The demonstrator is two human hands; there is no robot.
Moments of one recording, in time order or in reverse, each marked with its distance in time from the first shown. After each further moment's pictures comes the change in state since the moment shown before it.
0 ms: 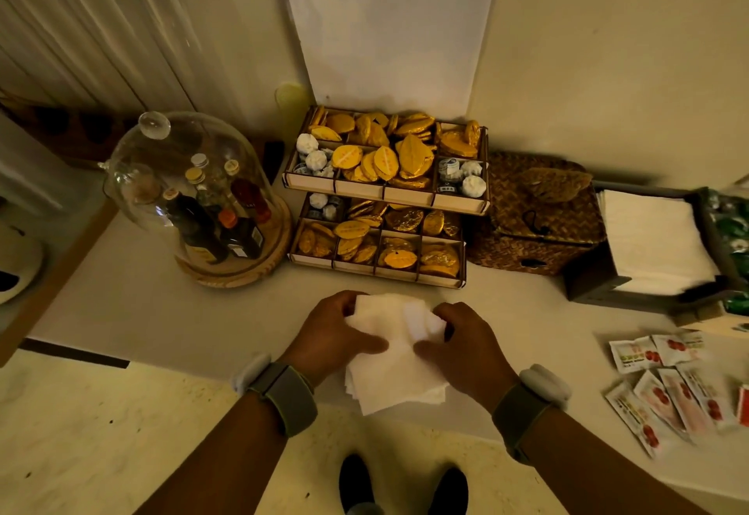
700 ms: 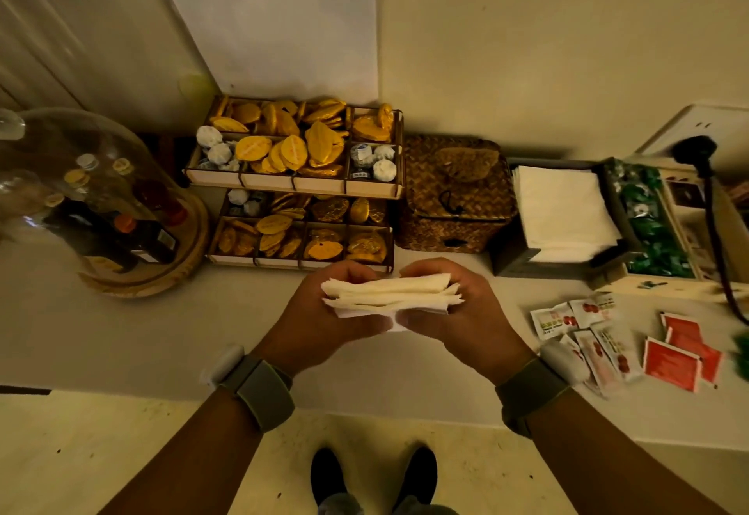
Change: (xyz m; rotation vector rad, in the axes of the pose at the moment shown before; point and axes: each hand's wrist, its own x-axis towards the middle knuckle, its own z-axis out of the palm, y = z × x) left_hand -0.003 0.049 0.063 0.053 -0.109 0.491; right_hand -0.018 0.022 -0.082 0.488 0.028 -0.409
